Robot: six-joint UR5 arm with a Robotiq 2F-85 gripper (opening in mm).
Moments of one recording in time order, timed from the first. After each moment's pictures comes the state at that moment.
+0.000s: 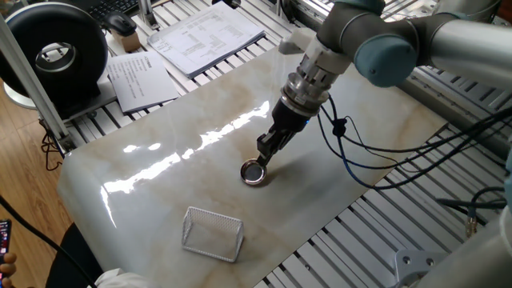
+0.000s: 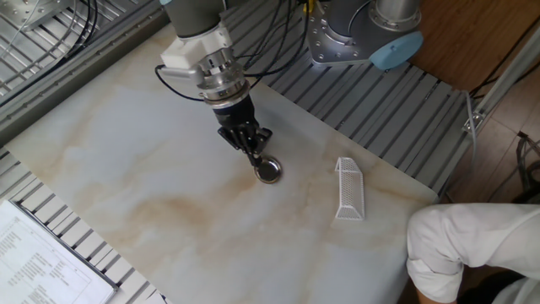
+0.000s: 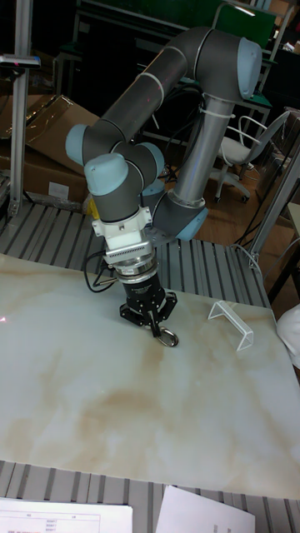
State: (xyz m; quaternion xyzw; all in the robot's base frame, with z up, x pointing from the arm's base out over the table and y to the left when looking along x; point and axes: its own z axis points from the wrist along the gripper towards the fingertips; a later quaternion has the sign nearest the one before) arm 0.474 0.070 0.018 -0.06 0.97 0.24 0.05
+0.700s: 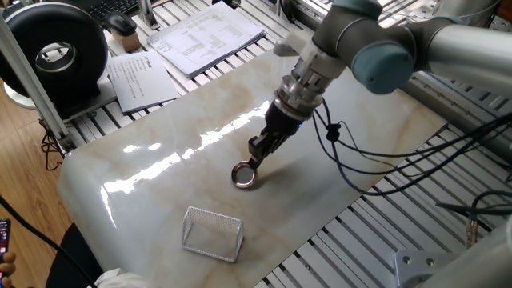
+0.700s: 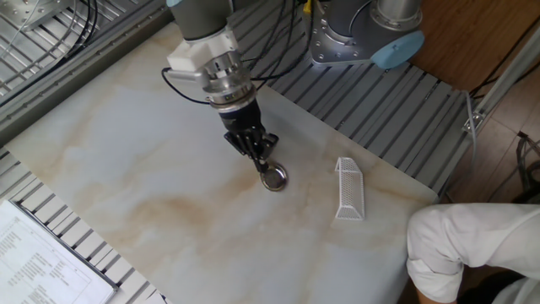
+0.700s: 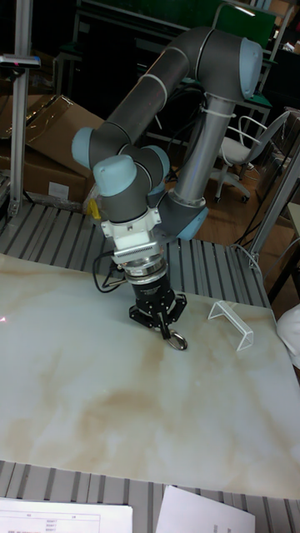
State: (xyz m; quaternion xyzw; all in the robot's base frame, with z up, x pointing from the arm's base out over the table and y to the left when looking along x) arm 0.479 0.096 0.021 -0.03 0.97 0.25 0.07
